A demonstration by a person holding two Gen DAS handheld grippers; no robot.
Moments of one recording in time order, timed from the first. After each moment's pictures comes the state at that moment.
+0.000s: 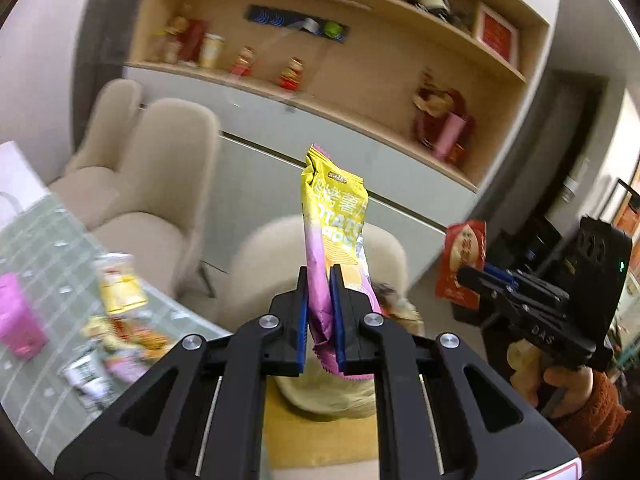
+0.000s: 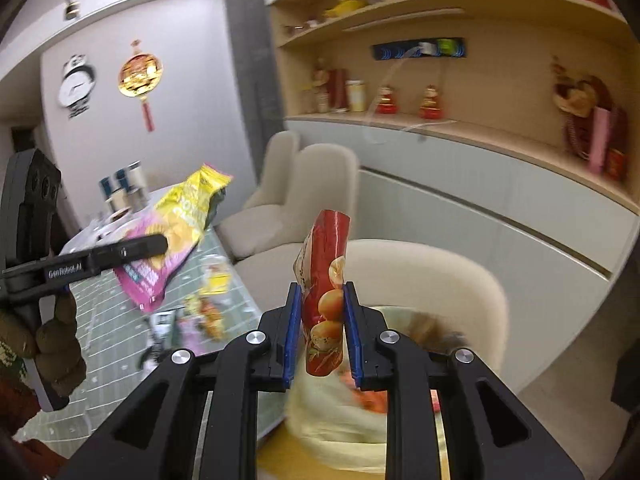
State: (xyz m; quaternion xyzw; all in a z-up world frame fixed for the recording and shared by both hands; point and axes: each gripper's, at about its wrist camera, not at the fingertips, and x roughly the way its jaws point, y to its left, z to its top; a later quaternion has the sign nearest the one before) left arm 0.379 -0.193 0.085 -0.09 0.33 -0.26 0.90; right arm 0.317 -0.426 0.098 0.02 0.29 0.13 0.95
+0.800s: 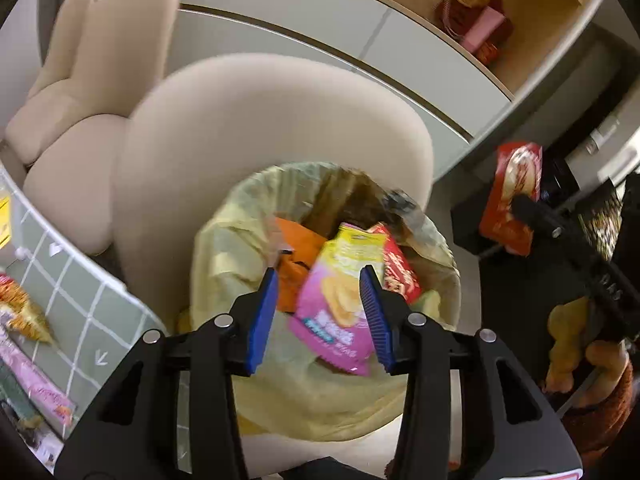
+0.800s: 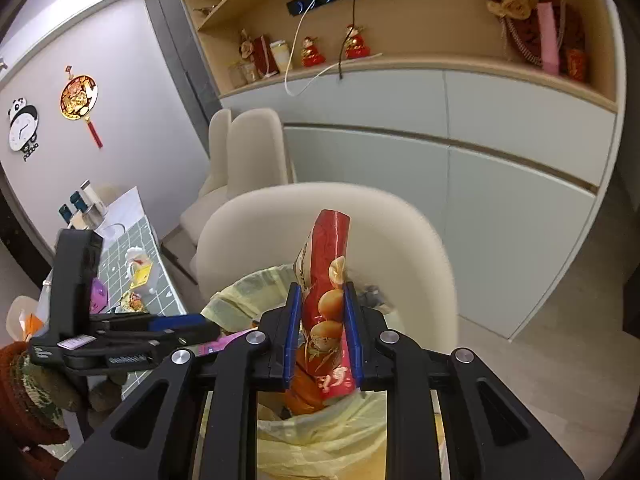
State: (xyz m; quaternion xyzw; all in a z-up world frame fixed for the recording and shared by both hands) left arm 0.453 -0.306 -0.048 -0.07 0.50 -0.25 0.82; right arm 0.378 -0.521 0.015 0.10 0.36 0.10 0.92
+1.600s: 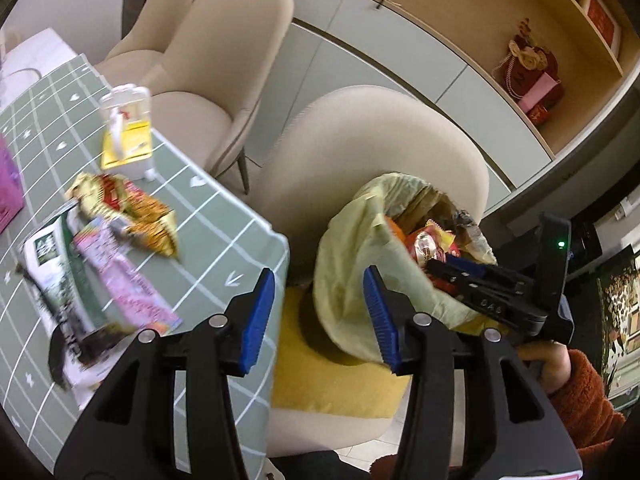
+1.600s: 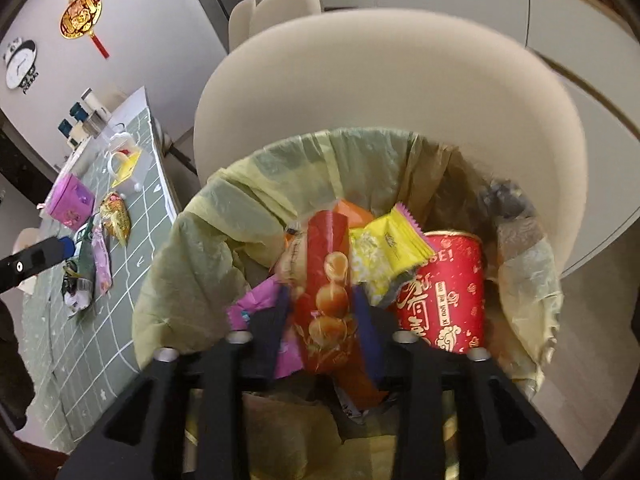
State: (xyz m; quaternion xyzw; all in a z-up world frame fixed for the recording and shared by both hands) left arm 0.398 -0.188 -0.033 -0.14 0.49 -0.14 0.85; right arm 0.420 -0.432 -0.085 0.03 0.50 0.14 0.85
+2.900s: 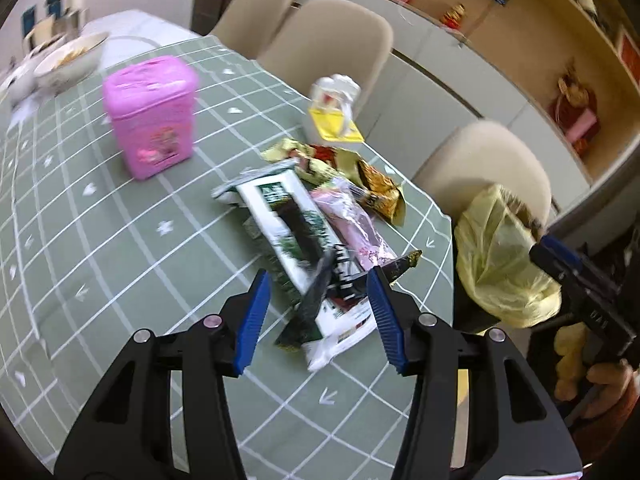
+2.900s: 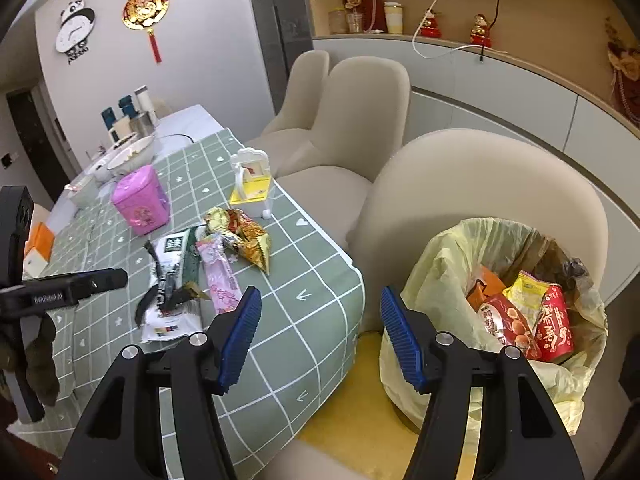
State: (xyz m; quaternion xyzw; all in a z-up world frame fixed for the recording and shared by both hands) left arm 0.334 -0.023 -0.060 -0.12 0.47 -0.06 0.87; right arm 0.340 -0.268 -0.026 -0.02 0.40 0.16 0.90
